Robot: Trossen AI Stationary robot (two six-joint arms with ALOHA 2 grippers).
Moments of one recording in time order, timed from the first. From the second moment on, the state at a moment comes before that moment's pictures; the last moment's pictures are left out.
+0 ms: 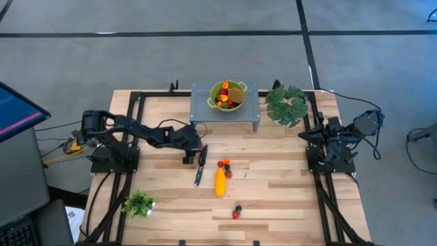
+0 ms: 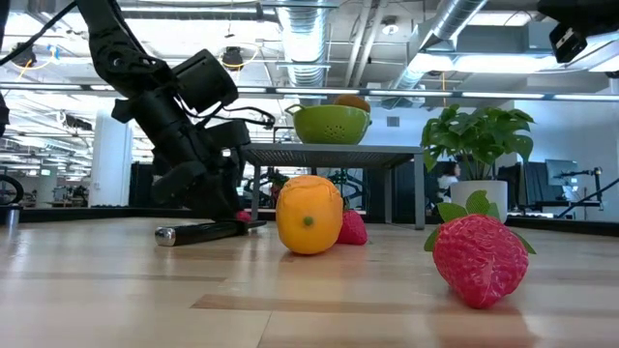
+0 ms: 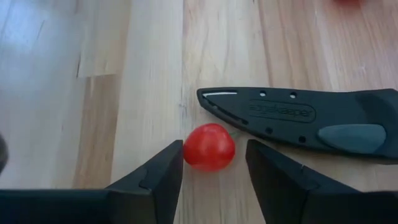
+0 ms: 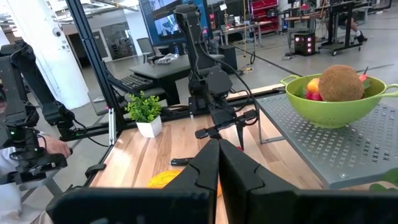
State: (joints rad) left arm 0.18 1.63 0.55 0.19 -0.09 0.28; right arm 0.62 0.02 0.57 -0.61 0.66 0.24
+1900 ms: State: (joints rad) left arm 0.22 1.26 0.65 0.87 -0.02 0.13; right arm 0.62 0.02 0.57 -0.61 0.66 0.24
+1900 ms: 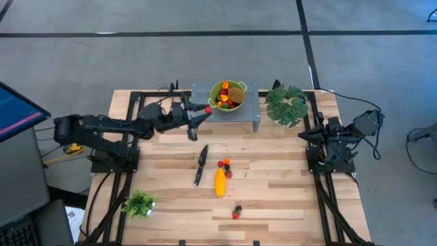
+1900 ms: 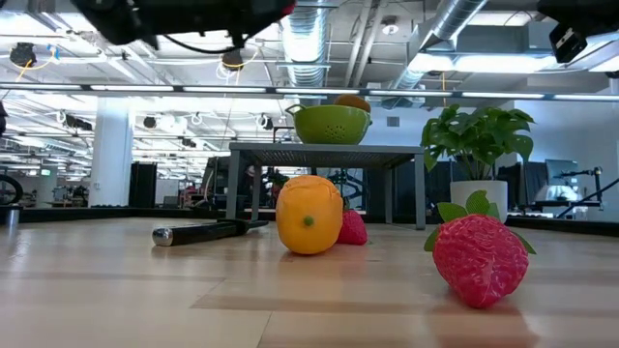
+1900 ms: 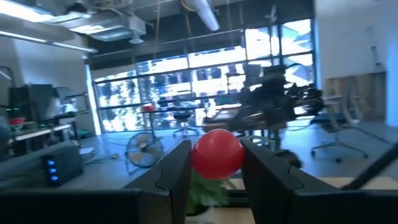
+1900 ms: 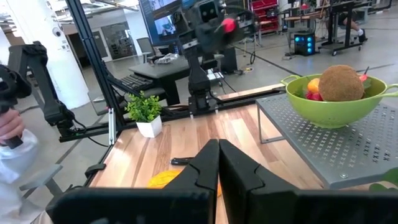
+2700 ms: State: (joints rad) left arm 0.44 1.45 0.75 0.72 -0.04 0.07; right arm 0.62 0.02 0.57 -0.61 0.66 0.24
